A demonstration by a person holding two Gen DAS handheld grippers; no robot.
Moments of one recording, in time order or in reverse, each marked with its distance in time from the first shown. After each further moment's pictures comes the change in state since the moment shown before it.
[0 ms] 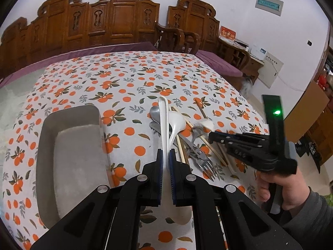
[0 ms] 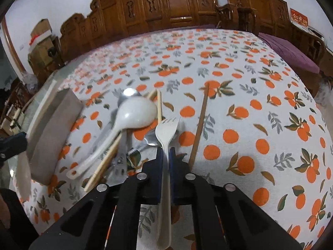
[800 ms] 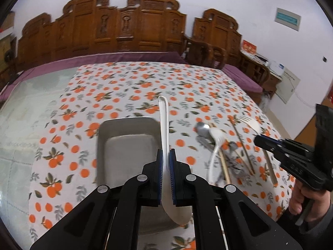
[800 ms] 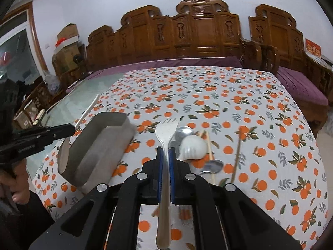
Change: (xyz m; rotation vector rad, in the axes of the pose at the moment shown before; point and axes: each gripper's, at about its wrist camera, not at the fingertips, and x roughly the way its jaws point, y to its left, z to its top) left arm -0.045 0.083 0.012 -0.086 -0.049 0.116; right arm -0.063 0.094 0.020 -0.144 -0.117 0.070
